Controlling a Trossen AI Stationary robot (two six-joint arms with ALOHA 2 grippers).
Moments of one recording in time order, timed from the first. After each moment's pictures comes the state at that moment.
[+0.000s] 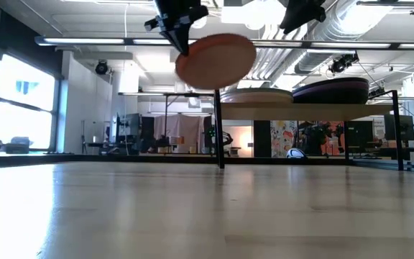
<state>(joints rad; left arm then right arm) 0.24 1.73 1.82 -1.10 -0.55 -0.31 -0.39 1.26 1.56 -1.09 0.13 0.15</state>
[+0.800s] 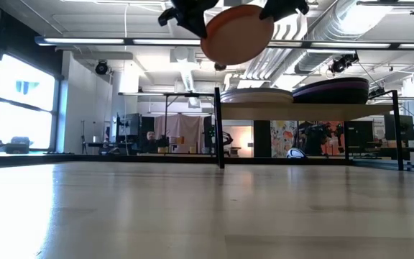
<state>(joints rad) 0.30 1.73 1.88 -0.76 -0.56 -0.26 -0.39 1.29 1.56 -0.81 0.24 0.00</state>
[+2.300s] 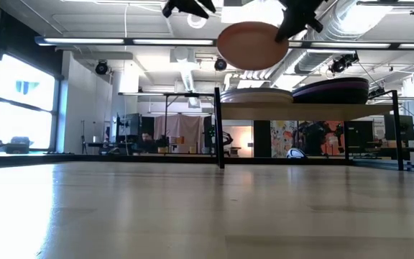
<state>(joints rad) 0.35 1.66 1.88 -0.63 -0.30 -0.28 -0.63 1.31 1.56 -0.89 0.15 0.16</state>
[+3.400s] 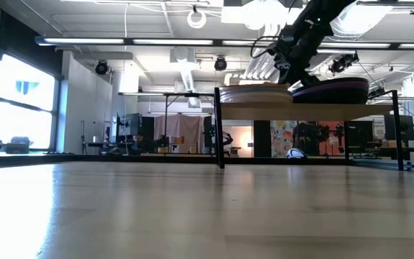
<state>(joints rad) 0.20 1.50 1.88 -0.81 -0.27 -0.23 -0.96 1.64 1.56 -1.09 -0.47 0.30</state>
